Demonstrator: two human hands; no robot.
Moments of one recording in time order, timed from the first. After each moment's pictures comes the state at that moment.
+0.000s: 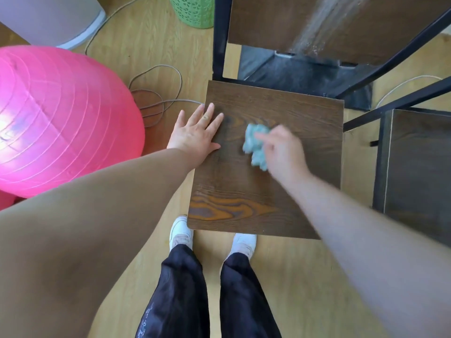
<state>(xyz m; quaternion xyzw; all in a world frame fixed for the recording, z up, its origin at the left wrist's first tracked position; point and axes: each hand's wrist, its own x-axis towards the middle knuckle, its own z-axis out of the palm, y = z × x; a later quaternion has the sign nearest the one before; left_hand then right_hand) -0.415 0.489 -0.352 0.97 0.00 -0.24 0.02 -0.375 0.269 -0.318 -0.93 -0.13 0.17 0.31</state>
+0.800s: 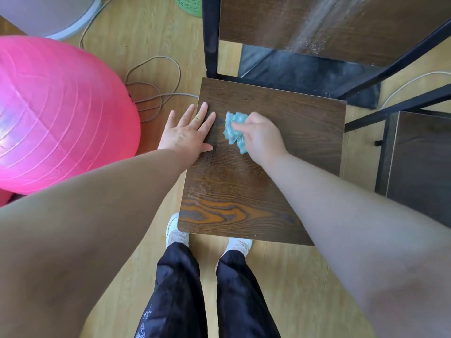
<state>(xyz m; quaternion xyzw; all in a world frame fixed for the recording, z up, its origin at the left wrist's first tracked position) -0.405 0.486 -0.361 0.95 0.03 -0.31 0.01 -0.330 0.292 -0.373 -0.92 -0.20 0.22 0.24</state>
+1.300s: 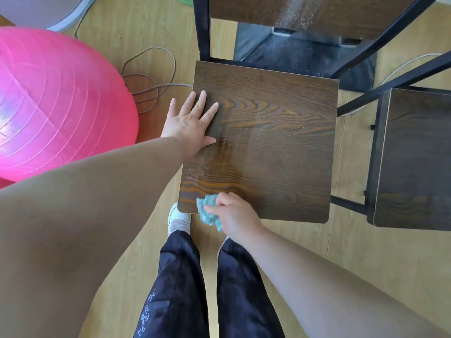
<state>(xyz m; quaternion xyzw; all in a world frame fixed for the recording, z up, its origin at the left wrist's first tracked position) -0.422 0.469 -0.351 0.96 0.00 -0.27 -0.02 -0.539 0.250 -0.357 -0.84 -0.34 0.33 0.26</state>
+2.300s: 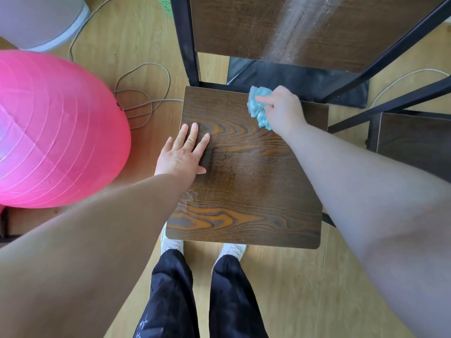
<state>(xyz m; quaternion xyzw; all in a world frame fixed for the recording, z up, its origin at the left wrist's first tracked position) -0.424 0.450 -0.359 0.94 0.03 -0.33 -0.01 -0.236 0.252 -0.351 -0.94 -0.07 0.23 0.25</state>
